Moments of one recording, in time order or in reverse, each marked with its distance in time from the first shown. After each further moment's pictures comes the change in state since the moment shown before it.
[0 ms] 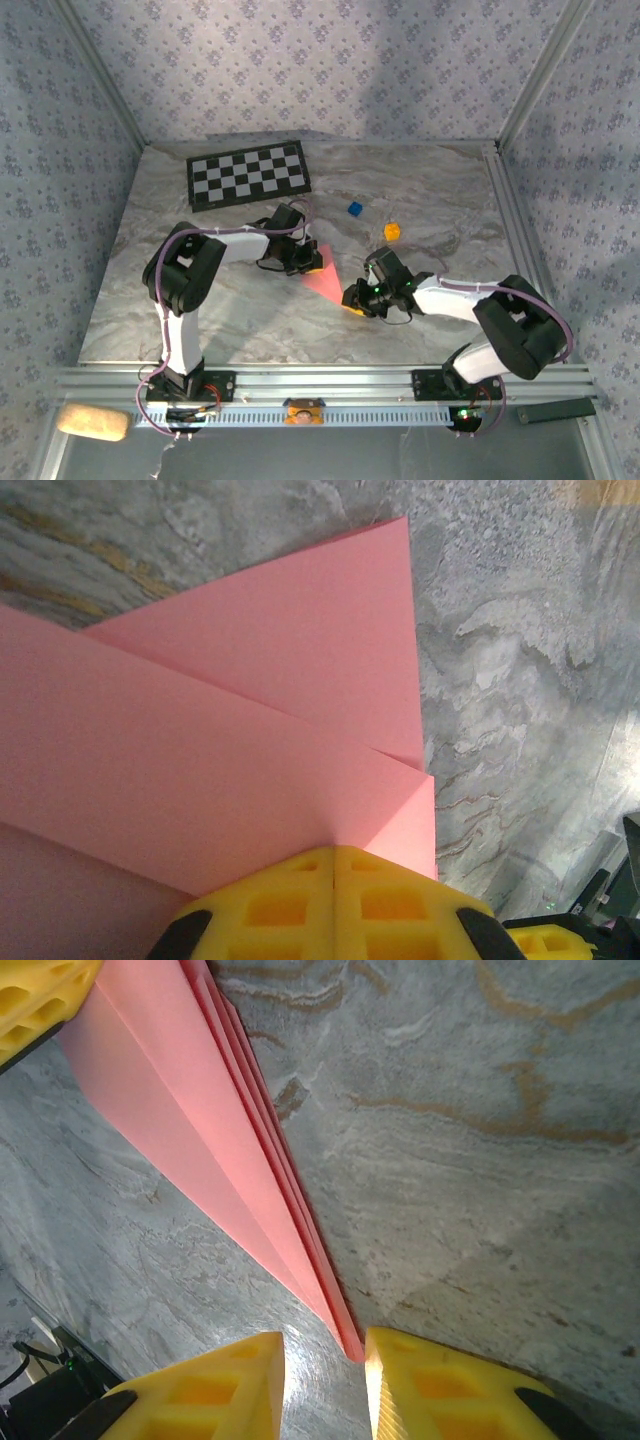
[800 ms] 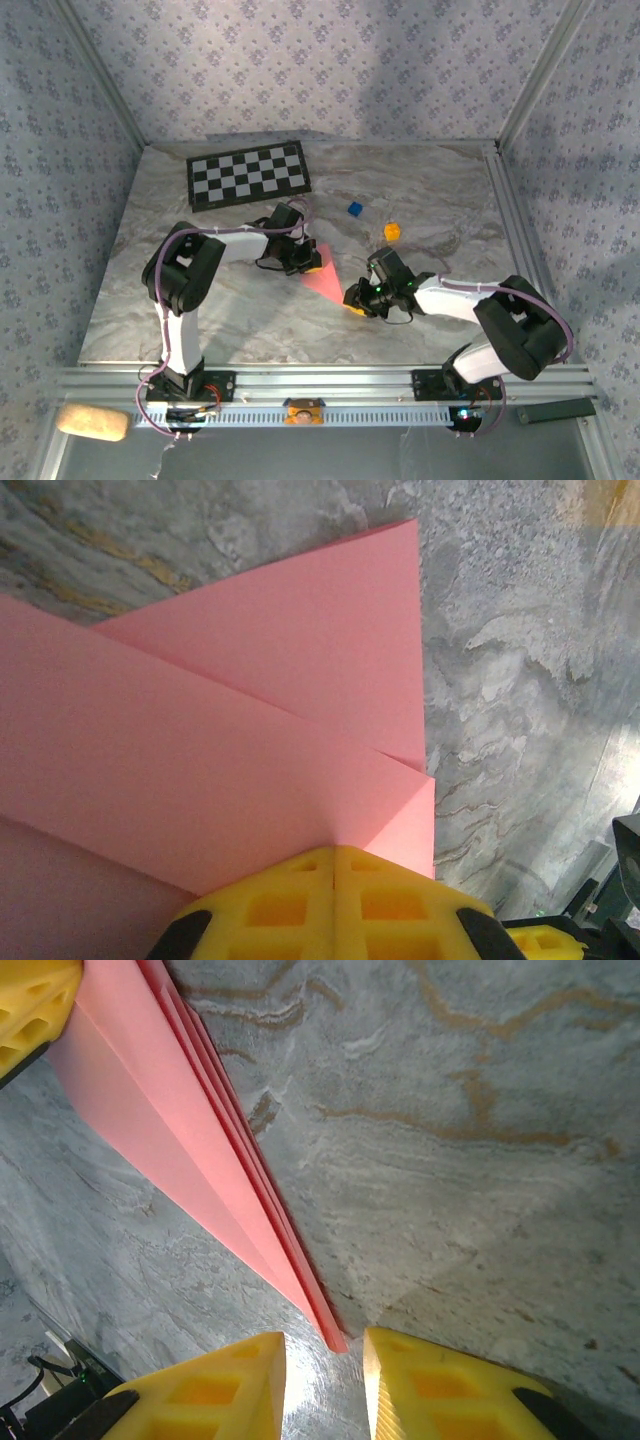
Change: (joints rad) left arm 0.009 0.000 0.000 0.000 0.000 -0.030; right arm -0.014 -0.005 -0.009 0.002 0.000 0.037
